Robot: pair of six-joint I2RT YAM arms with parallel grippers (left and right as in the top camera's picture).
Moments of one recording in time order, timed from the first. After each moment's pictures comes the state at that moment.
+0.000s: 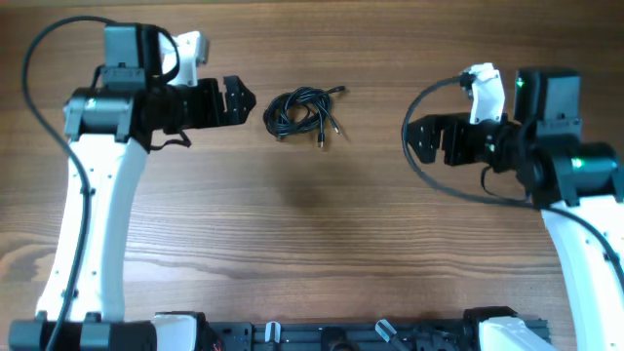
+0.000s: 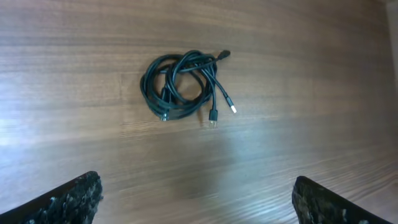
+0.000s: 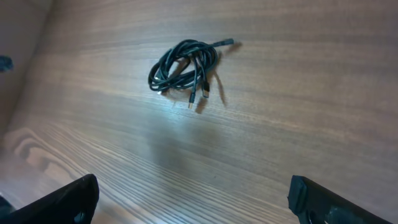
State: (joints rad) left arm -0.05 1.51 1.52 -1.02 0.42 -0.16; right arm 0.07 1.25 1.28 -0.94 -0.48 0.14
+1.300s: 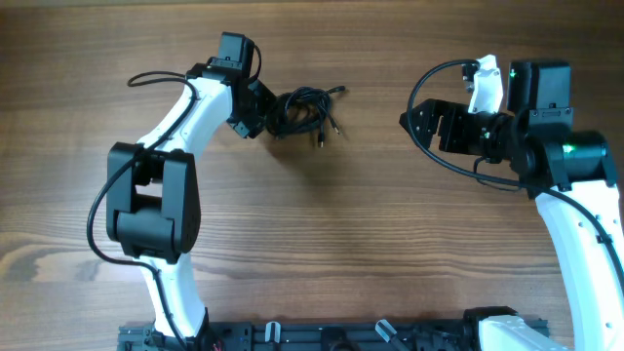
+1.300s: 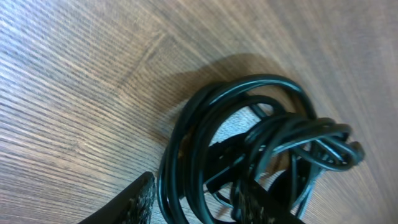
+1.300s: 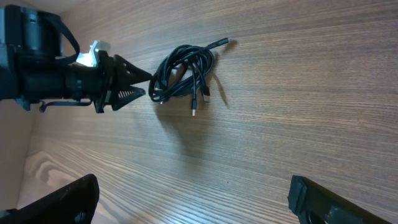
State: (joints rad) left arm -0.21 2.08 1.53 -0.73 0.23 -0.97; right arm 0.07 1.29 1.28 -0.90 -0.48 0.26
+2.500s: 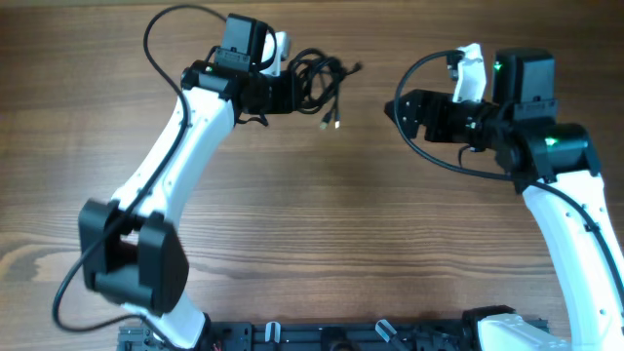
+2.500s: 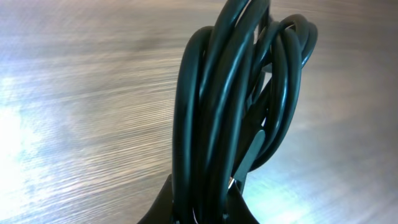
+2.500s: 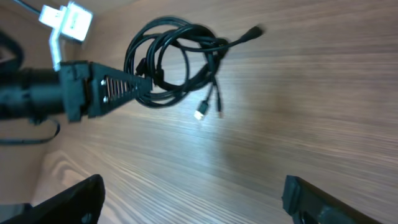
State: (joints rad) left arm -0.31 1.81 1.54 -0.73 0.34 -0.28; right arm 0.14 1.33 1.28 -0.76 -0.52 0.30
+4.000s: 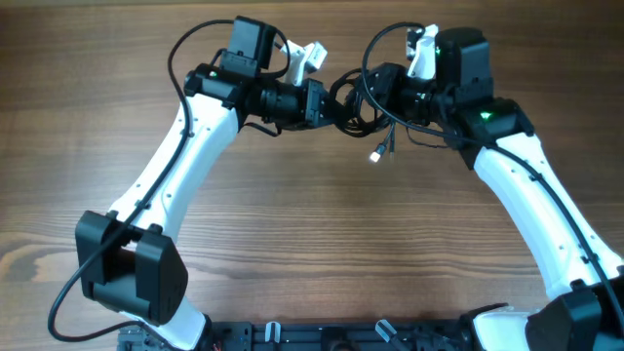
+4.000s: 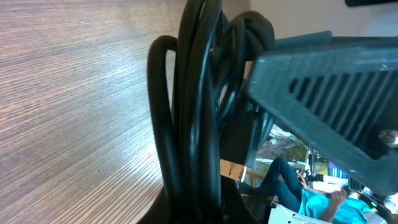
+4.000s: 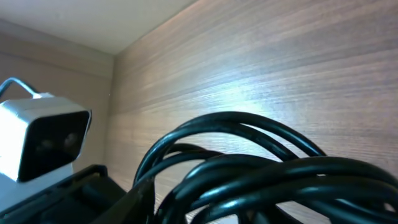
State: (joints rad) left arm -0.35 1.77 1.54 -0.78 0.90 -0.34; right arm 0.27 1.53 1.28 -0.43 -0.50 0.69
